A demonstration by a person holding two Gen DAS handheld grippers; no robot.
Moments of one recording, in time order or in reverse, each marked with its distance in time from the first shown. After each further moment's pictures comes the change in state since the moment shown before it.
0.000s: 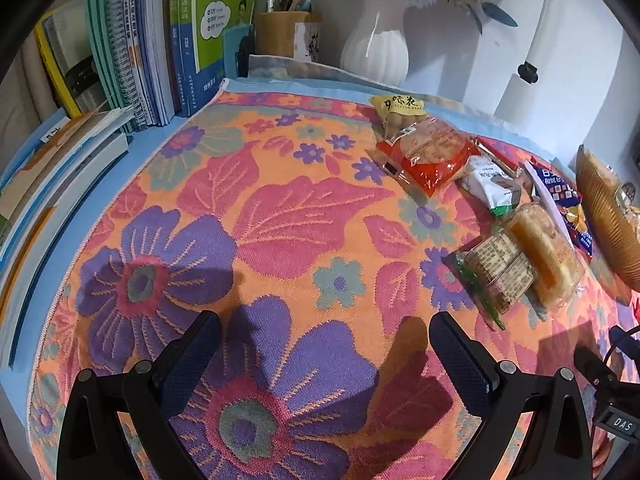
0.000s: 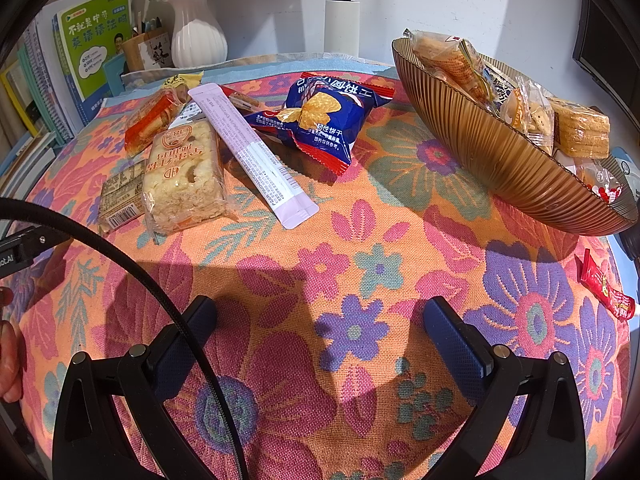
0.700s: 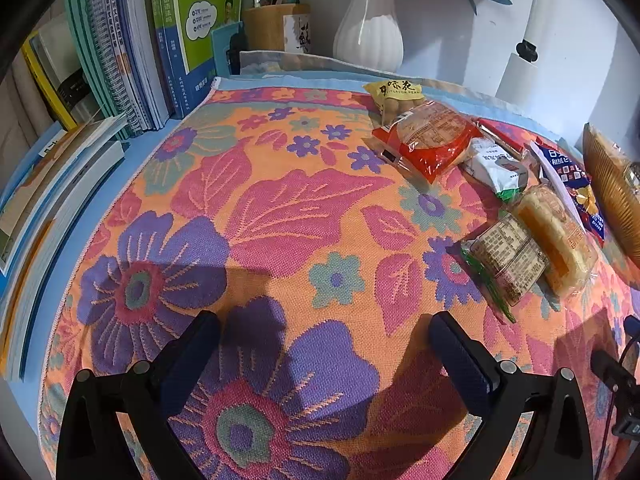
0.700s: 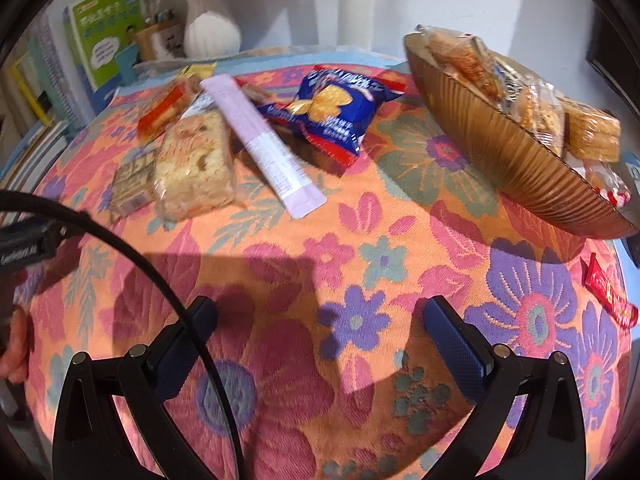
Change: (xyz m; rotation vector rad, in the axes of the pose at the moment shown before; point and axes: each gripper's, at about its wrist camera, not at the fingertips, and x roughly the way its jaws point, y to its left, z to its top) left arm 0.006 -0.008 0.001 0.045 0.027 0.042; right arm -0.006 -0.006 -0.001 -0.064 0.051 0.070
